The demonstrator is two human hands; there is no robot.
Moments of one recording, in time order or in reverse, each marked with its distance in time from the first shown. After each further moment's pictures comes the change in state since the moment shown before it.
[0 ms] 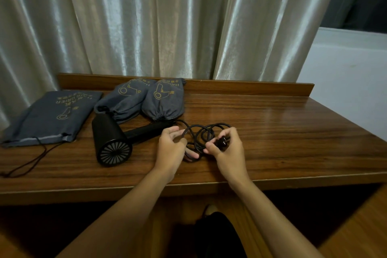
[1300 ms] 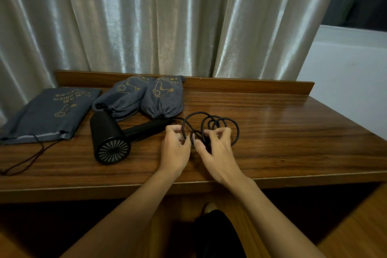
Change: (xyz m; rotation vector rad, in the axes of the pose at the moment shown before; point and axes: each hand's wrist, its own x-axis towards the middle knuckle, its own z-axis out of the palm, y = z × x) left_hand 0.007 -0.016 0.010 0.239 0.114 0.176; right_hand 0.001 0.007 0.013 -0.633 -0.176 -0.160
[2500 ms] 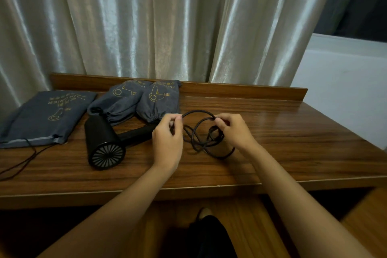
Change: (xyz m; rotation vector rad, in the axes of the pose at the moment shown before) left_hand 0.007 0.036 -0.007 0.036 0.183 0.356; right_hand 0.070 0.018 -0.065 0.118 -0.064 0.138
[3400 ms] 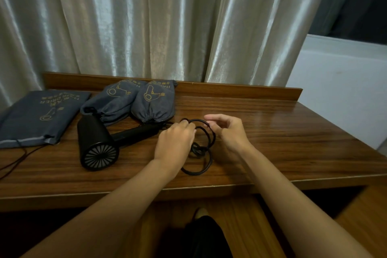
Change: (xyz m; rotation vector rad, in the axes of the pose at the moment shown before) left_hand 0.000 0.005 0.014 0.913 -0.334 0.493; right_hand -0.020 -0.008 0.002 0.497 0.027 0.080
